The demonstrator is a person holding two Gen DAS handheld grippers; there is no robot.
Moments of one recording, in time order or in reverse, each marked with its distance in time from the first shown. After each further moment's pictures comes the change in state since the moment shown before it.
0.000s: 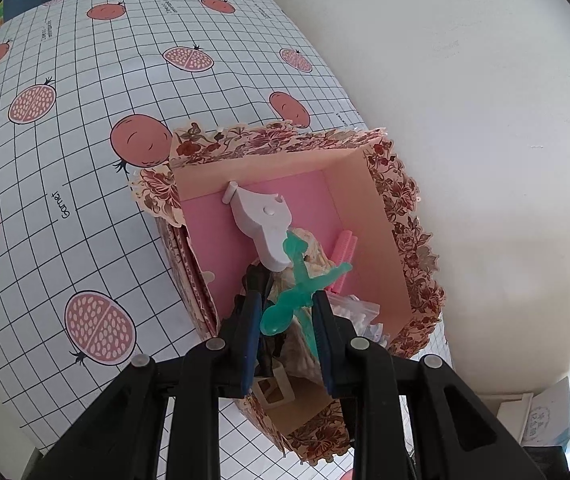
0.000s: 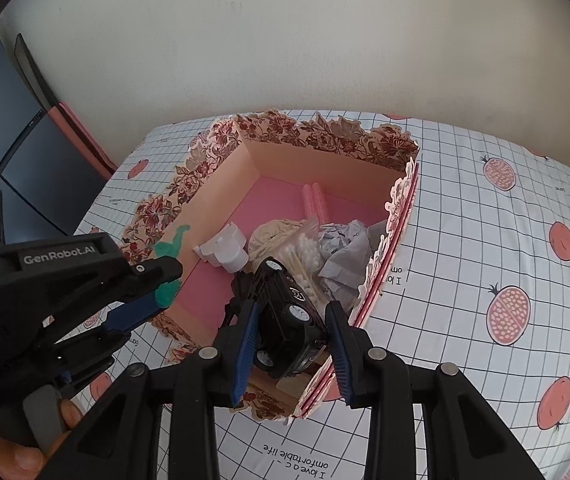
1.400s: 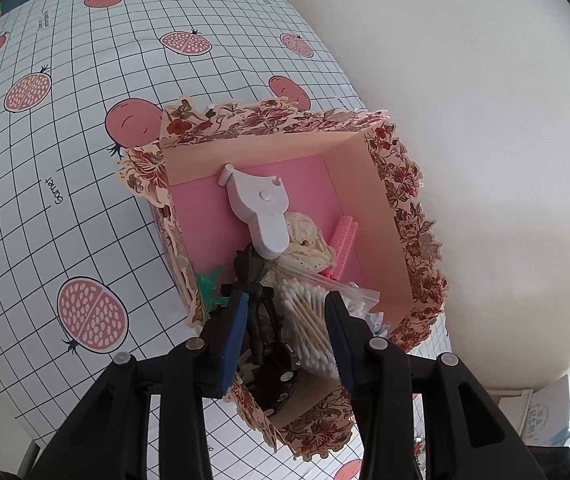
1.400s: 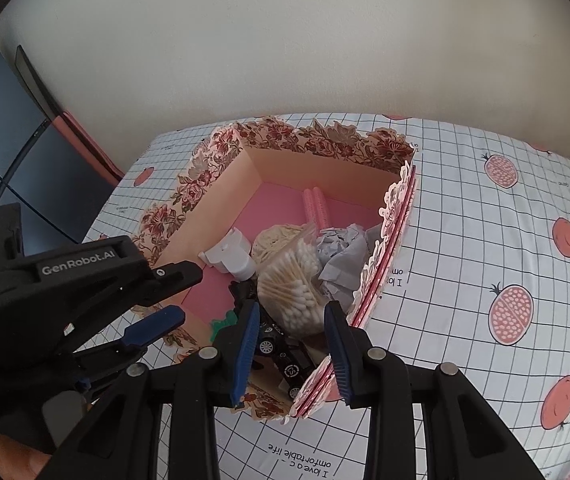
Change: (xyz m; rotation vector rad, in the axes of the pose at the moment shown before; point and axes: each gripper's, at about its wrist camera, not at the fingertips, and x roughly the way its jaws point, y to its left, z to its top) left arm 0.008 -0.004 -0.003 0.001 0.046 0.007; right arm -0.007 -0.006 0.003 0.032 -0.013 0.037
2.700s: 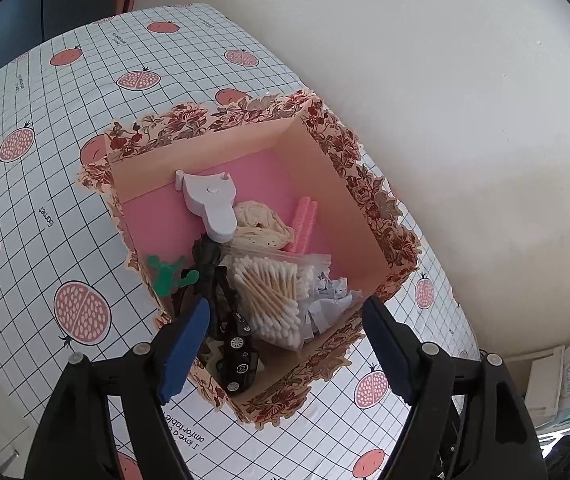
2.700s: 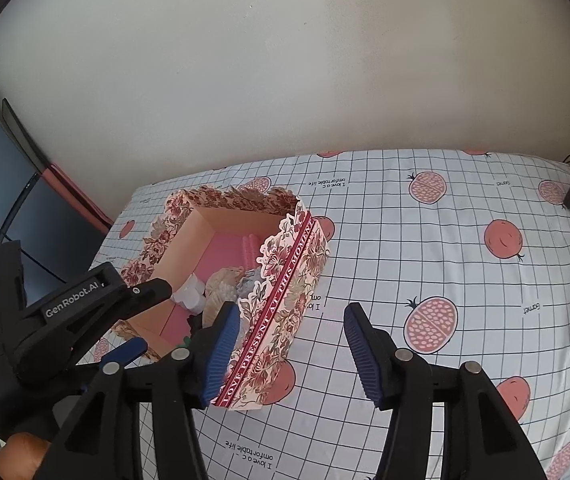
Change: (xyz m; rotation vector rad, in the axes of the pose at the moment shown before) left arm -0.014 -0.058 -0.042 0.189 -0.068 0.060; right arm -0.071 -0.081 0.006 0.113 -0.116 -0.020
